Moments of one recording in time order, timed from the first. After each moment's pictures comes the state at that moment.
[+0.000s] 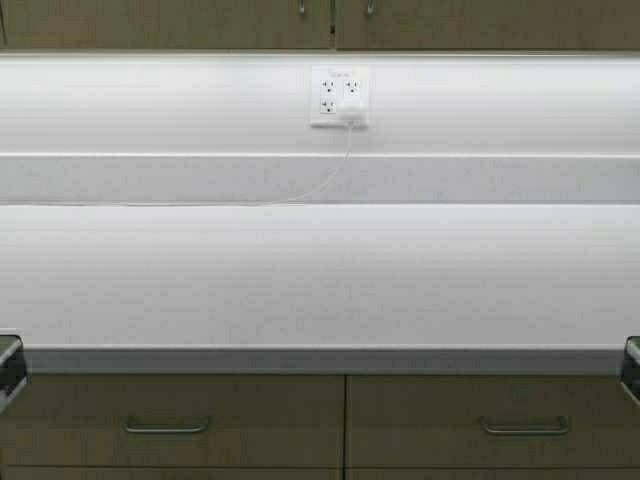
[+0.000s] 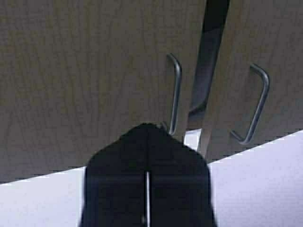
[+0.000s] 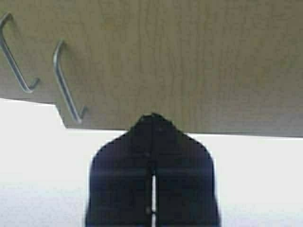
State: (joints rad) left arm -0.42 -0.34 0.45 0.04 -0.05 -0.10; right arm 0.35 -0.40 0.39 -0.30 0.30 0.35
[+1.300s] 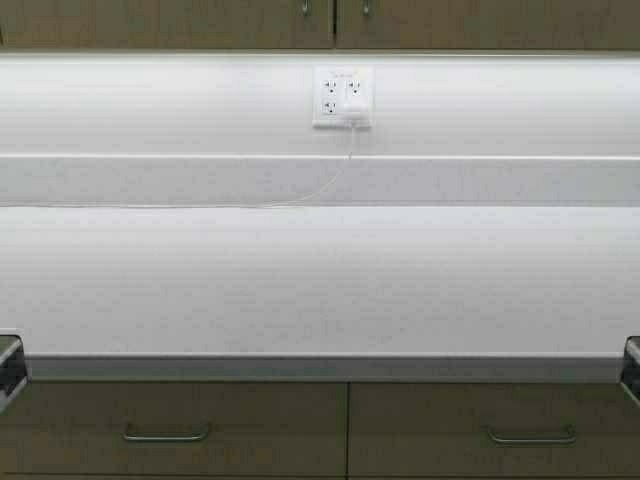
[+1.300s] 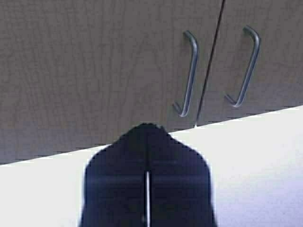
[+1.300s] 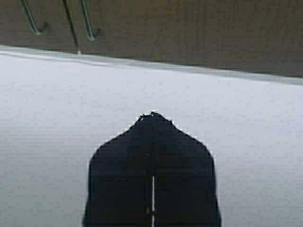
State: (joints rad) left arm -0.42 -0.38 0.53 0.04 -0.04 -0.11; right arm 0.37 -0.64 0.65 -0.30 0.31 0.34
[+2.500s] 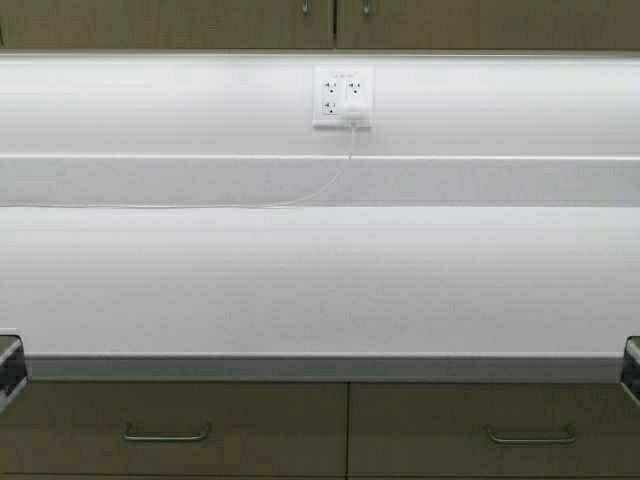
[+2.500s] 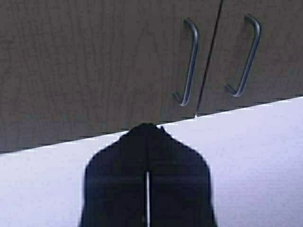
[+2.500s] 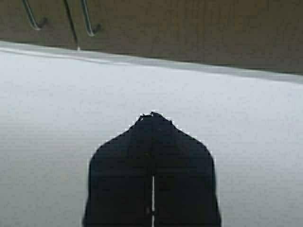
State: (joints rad) left arm -0.42 -0.40 0.56 0.04 -0.04 -0.11; right arm 0.37 -0.64 0.66 -0.30 0.31 0.33
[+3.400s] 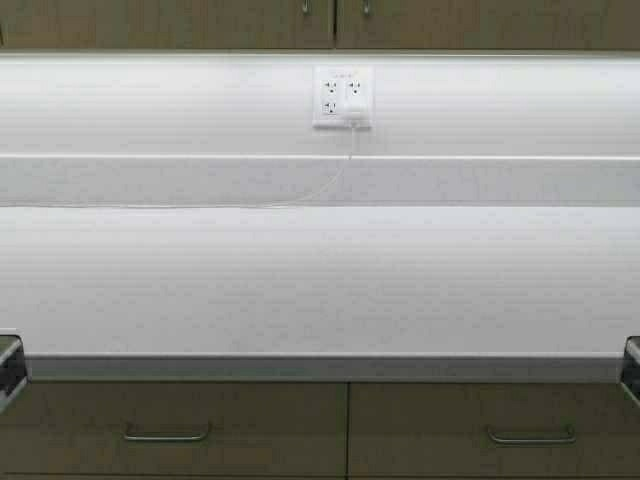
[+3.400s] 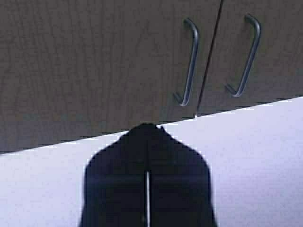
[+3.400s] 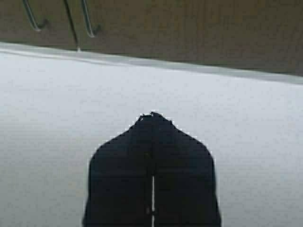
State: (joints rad) left arm -0.42 -0.40 0.56 0.04 -0.04 -0.11; right arm 0.37 -0.64 0.66 -0.30 0.31 0.33
